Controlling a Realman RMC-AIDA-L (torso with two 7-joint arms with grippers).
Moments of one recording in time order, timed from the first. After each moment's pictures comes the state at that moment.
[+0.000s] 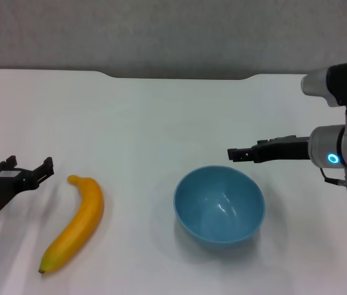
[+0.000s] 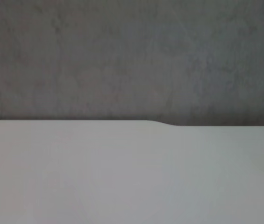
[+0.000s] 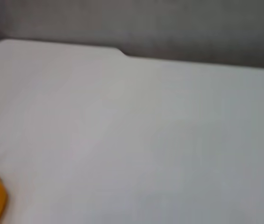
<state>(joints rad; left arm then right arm) -0.46 -2.04 -1.71 -0.28 0.41 -0.62 2.46 0.67 2.00 -1.44 -0.67 1.19 0.75 -0.85</state>
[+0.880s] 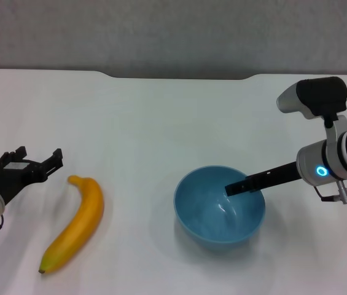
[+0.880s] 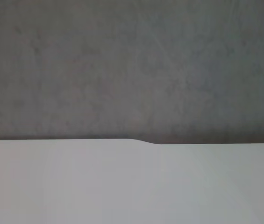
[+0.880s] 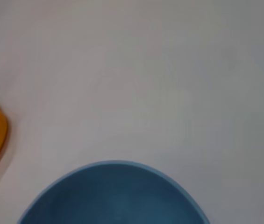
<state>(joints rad) -0.46 -2.04 -1.68 -0.30 0.41 -0.65 2.44 0.83 2.01 -1.38 -0.47 0.99 0.89 -0.70</state>
